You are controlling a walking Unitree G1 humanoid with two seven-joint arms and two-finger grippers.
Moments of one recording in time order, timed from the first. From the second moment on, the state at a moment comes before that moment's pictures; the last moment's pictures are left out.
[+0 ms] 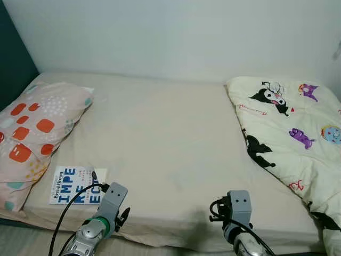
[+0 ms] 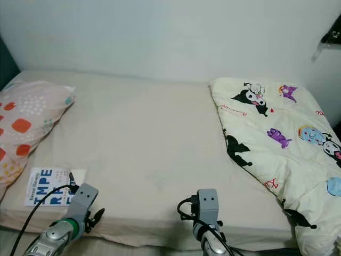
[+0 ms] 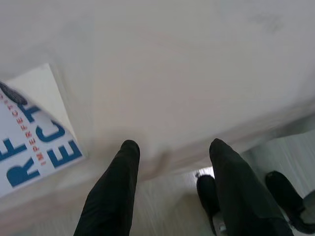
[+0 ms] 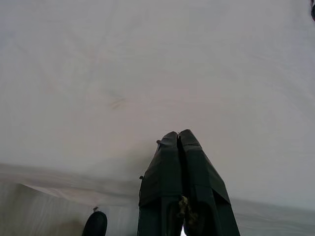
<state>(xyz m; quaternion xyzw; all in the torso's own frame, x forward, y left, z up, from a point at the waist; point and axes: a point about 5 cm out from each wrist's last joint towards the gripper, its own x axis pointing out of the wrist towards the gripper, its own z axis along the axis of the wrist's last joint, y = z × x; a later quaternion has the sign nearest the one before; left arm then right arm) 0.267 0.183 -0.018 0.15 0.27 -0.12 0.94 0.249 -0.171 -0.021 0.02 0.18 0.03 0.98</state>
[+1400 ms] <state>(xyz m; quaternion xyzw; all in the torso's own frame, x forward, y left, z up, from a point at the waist) 0.263 0.176 -0.021 0.17 0.26 -0.15 0.94 0.248 -0.172 -0.022 0.02 0.18 0.04 0.98</state>
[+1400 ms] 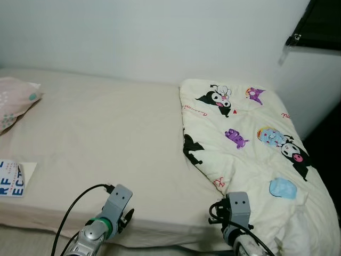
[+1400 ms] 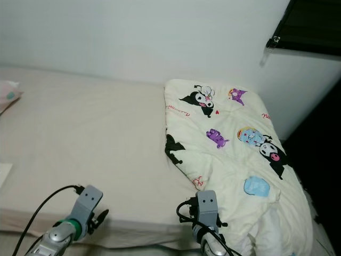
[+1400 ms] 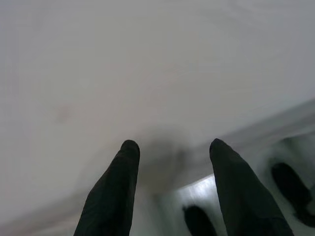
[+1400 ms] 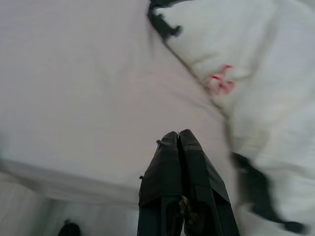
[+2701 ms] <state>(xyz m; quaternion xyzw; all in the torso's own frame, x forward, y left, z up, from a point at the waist) 0.270 0.176 -0.014 0.18 0.24 -0.15 0.94 0.248 -0.172 -0.021 0.02 0.17 0.03 0.98</state>
